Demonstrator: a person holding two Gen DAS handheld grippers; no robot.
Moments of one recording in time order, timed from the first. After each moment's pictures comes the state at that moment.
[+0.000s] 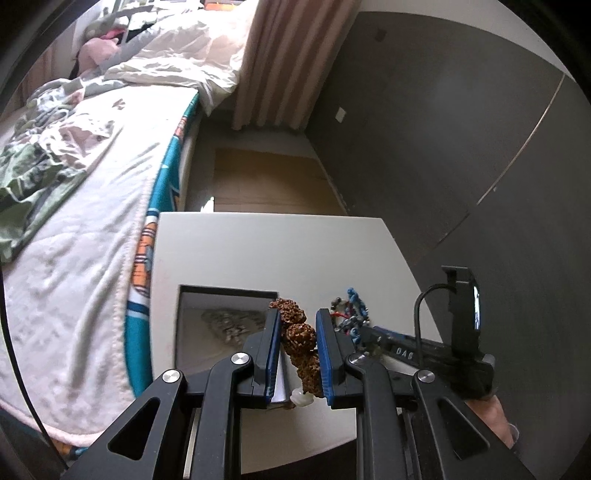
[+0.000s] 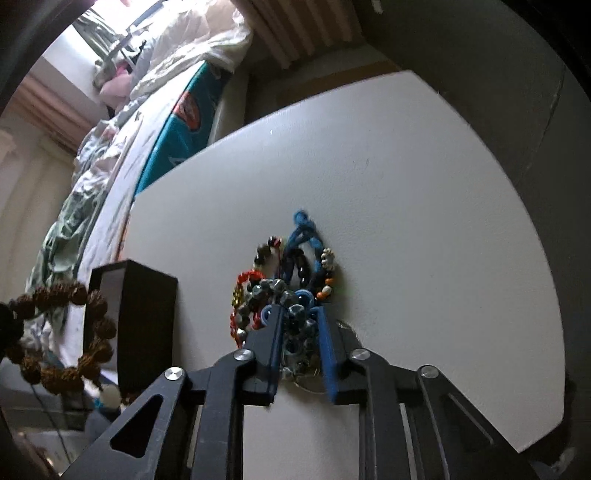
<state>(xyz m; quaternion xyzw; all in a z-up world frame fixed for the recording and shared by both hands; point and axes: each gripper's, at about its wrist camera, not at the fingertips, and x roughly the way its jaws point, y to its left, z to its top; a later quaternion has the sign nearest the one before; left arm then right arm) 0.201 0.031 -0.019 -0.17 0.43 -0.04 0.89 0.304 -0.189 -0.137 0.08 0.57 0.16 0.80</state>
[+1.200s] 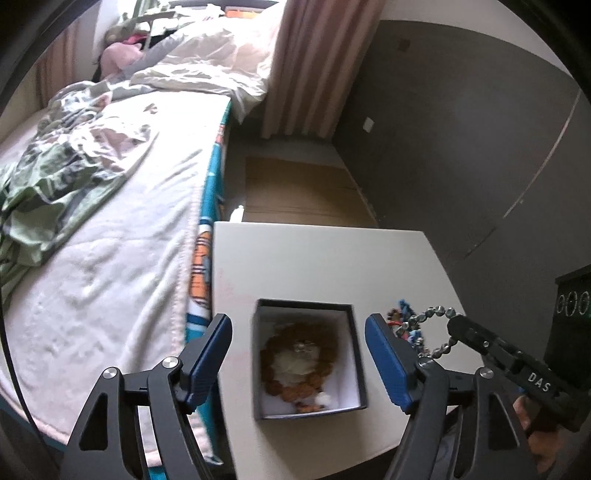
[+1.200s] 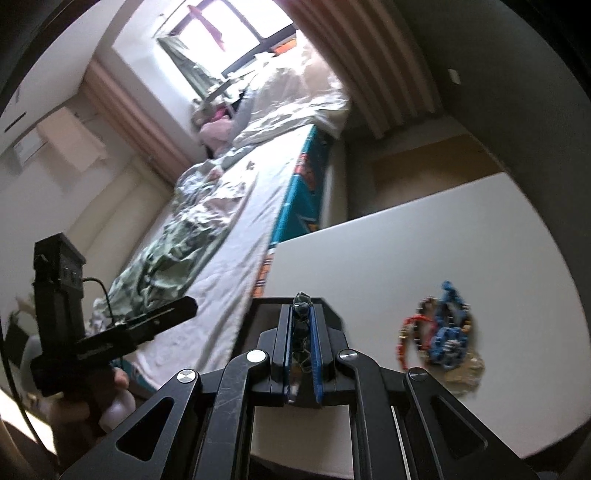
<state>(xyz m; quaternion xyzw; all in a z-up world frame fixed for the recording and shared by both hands) 0.197 0.094 -0.030 -0.16 0.42 0.00 0.89 0.252 -0.118 -0.048 0.13 0.43 0.33 0.83</state>
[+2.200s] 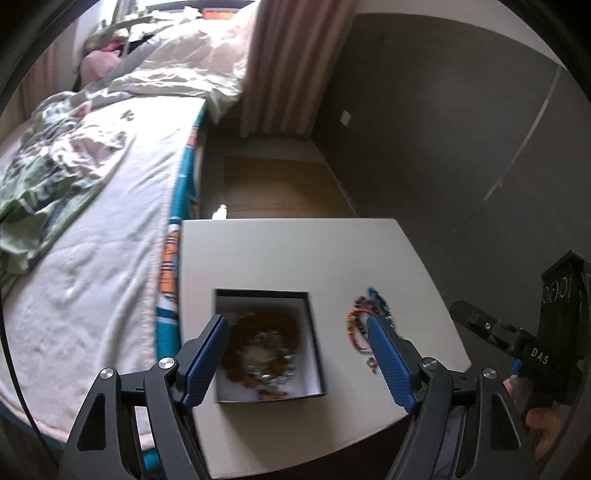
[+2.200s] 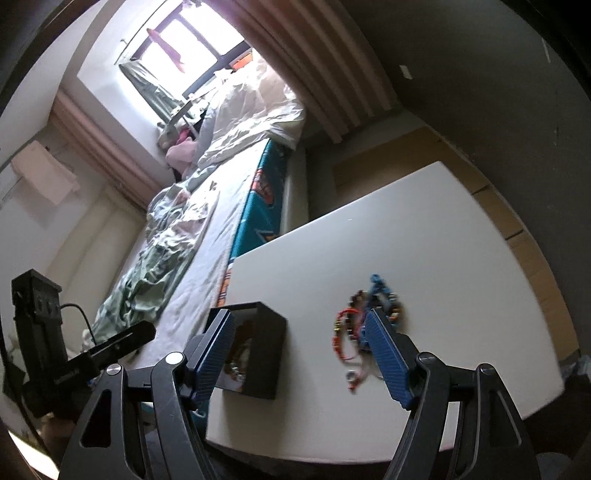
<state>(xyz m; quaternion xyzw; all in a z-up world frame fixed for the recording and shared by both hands) 0.196 0.045 -0.019 -0.14 0.43 -0.04 0.89 0.252 -0.205 -0.054 0.18 0.44 0.24 0.85</state>
